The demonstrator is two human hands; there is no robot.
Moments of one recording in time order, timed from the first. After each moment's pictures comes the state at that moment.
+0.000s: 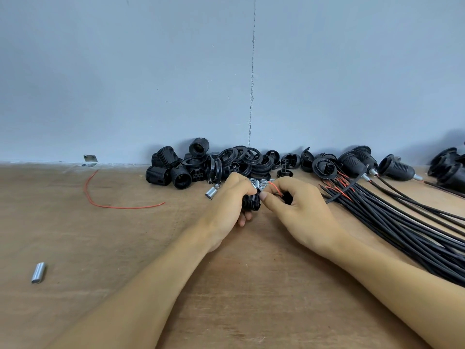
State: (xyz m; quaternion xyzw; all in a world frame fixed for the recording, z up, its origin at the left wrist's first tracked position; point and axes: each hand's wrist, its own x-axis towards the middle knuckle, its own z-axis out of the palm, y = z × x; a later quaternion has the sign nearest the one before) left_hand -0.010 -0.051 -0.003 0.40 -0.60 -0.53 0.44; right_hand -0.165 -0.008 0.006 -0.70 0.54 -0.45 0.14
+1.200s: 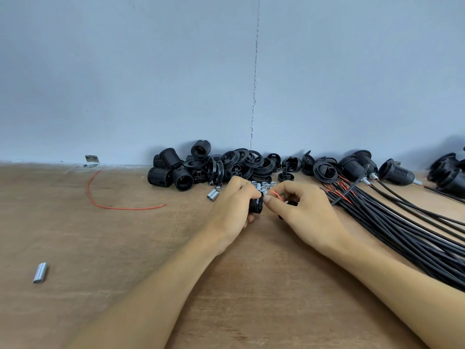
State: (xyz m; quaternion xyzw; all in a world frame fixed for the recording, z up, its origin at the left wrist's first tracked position) left_hand -0.015 -0.042 0.000 0.45 -0.60 -0.50 0.43; right_hand -0.170 -0.012 0.003 -0.66 0.56 -0.47 0.19
